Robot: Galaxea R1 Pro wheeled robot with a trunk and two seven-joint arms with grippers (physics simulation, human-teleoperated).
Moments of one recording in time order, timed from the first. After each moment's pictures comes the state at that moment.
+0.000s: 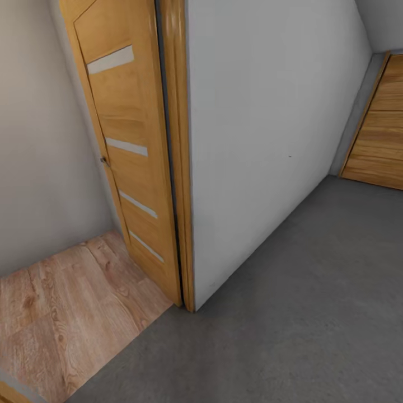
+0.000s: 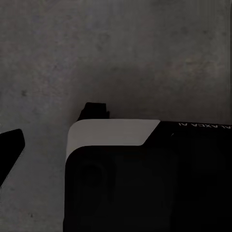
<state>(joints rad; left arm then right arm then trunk) -0.36 -0.06 0.00 0.00 0.07 0.09 0.09 -0.27 0.04 0.57 0.02 -0.45 -0.06 -0.17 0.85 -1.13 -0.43</state>
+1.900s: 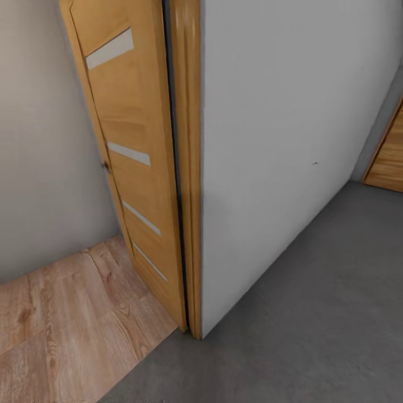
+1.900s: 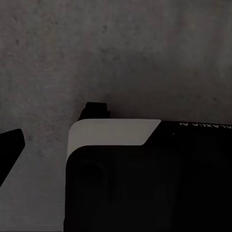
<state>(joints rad) -0.35 -0.06 0.00 0.00 0.07 0.09 0.10 -0.27 0.04 0.57 0.02 -0.45 -0.06 -0.17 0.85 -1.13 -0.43</state>
